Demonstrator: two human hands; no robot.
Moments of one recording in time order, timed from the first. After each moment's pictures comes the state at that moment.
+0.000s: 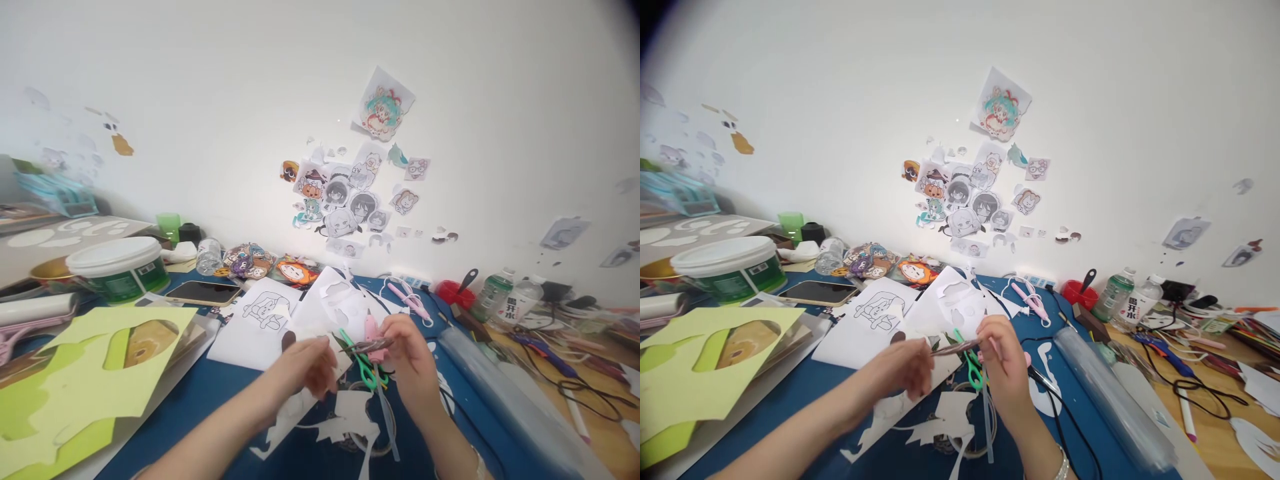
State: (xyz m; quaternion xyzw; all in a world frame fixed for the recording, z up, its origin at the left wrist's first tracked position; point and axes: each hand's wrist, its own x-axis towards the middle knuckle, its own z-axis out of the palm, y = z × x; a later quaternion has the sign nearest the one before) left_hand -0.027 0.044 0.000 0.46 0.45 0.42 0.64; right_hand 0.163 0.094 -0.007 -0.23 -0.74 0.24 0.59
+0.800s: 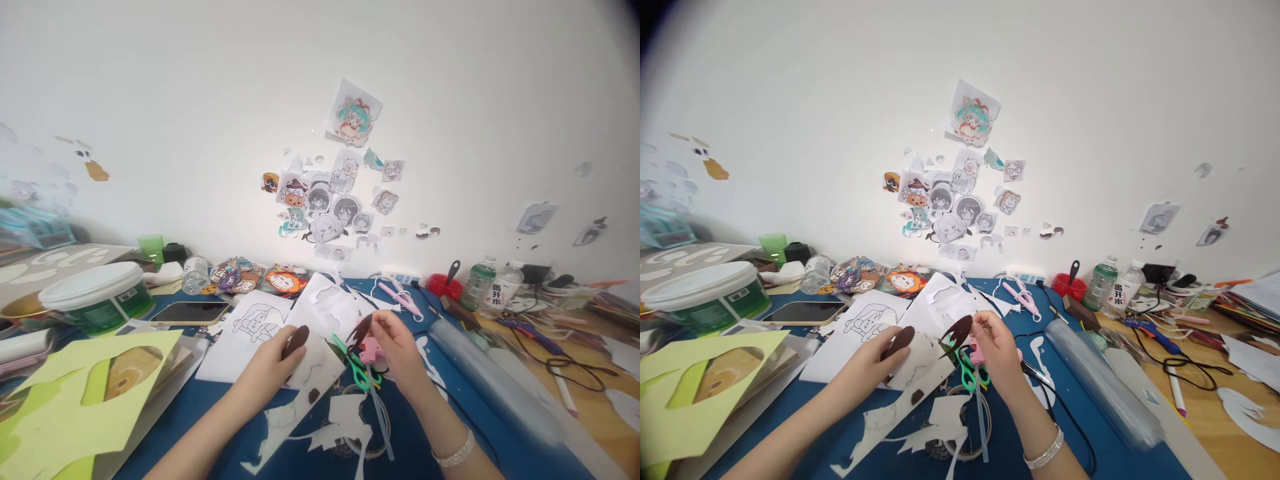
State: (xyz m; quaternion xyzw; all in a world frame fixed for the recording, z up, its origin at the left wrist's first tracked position) left_hand -0.050 0.059 -0.007 0.58 0.61 0.42 0.34; right_hand 0.172 0.115 -0.009 -0.34 -0.65 0.41 0.54
